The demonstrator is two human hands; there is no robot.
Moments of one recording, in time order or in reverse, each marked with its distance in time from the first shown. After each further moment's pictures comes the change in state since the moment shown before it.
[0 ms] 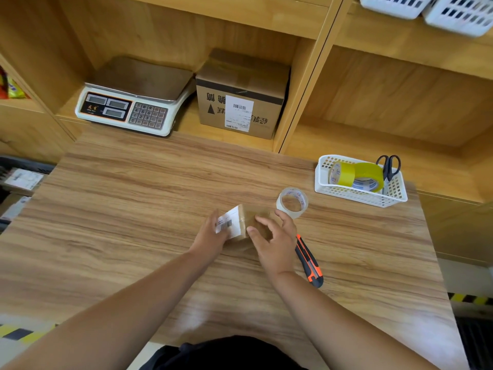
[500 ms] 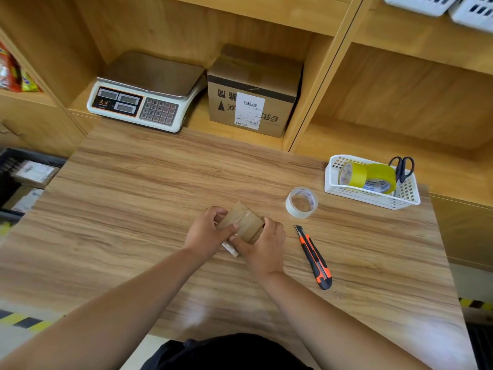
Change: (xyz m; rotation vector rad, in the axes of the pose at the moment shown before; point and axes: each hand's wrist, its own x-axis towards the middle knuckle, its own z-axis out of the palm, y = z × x) left_hand -0.001 -0.004 -0.031 0.182 0.128 0.188; right_hand -0.012 -0.019 0.034 -0.159 -0.127 0.068
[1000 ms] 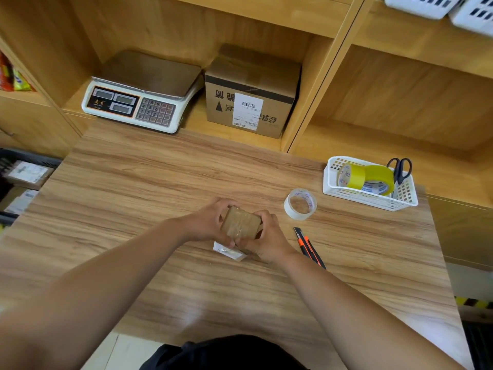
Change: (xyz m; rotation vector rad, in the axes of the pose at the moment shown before) left_hand 0.037 0.028 -0.036 0.195 -0.604 0.109; right_hand 0.041 0.002 -0.028 0.170 -0.449 -0.018
